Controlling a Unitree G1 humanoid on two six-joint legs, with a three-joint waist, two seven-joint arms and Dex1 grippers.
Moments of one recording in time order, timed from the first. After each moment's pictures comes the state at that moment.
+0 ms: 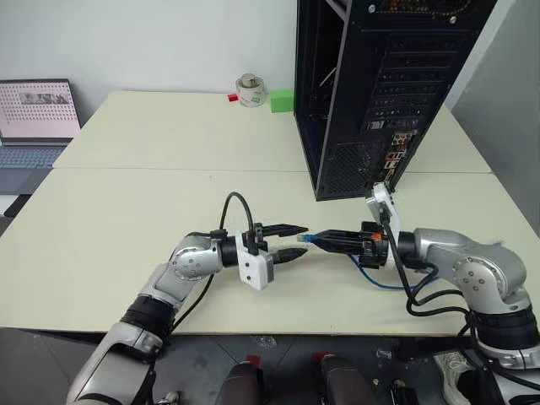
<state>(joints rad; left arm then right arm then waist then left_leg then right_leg) -0.47 0.52 -0.33 0.32 0.05 -0.77 -0.78 -0.43 -0.59 -0.01 -0.35 0.79 0.97 0.80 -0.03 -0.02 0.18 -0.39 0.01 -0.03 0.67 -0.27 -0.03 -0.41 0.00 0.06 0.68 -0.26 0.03</state>
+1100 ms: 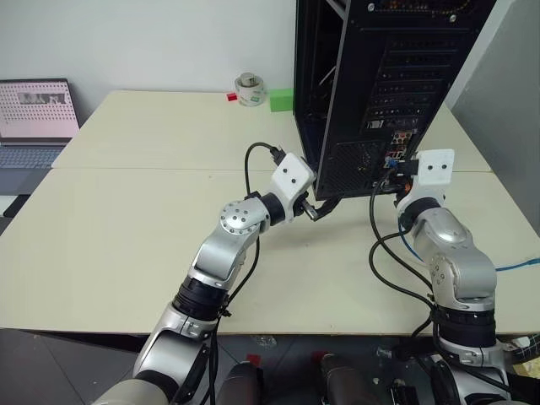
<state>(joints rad) -0.65 0.21 -0.26 -0.01 -0.12 0.34 -0.56 -0.47 -0.26 -0.13 -0.25 0.19 0.67 0.01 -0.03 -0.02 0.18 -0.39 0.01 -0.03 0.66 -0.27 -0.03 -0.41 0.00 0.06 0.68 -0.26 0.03</state>
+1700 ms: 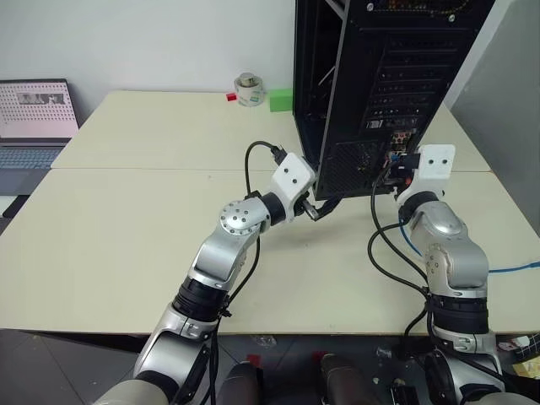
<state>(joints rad) -0.65 0.21 -0.26 -0.03 -0.11 0.35 -0.56 -0.52 -0.24 -0.16 -0.15 0.18 0.60 0.00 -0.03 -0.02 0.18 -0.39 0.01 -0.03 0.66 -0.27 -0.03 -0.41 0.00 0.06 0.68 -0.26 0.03</state>
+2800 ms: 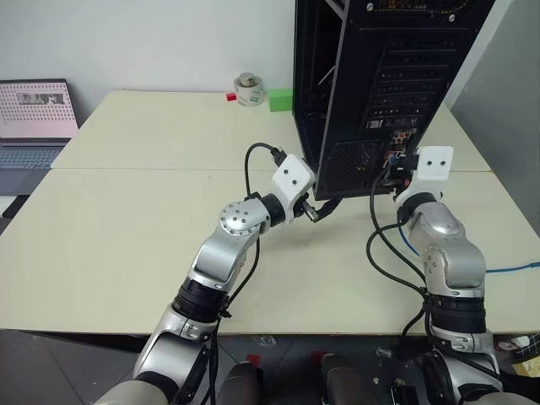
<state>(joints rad) -0.64 0.21 -0.26 -0.04 -0.11 0.37 -0.56 -0.52 -0.23 -0.16 -0.13 0.17 0.60 0.00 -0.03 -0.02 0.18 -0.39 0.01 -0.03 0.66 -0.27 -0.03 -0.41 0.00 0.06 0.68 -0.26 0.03</state>
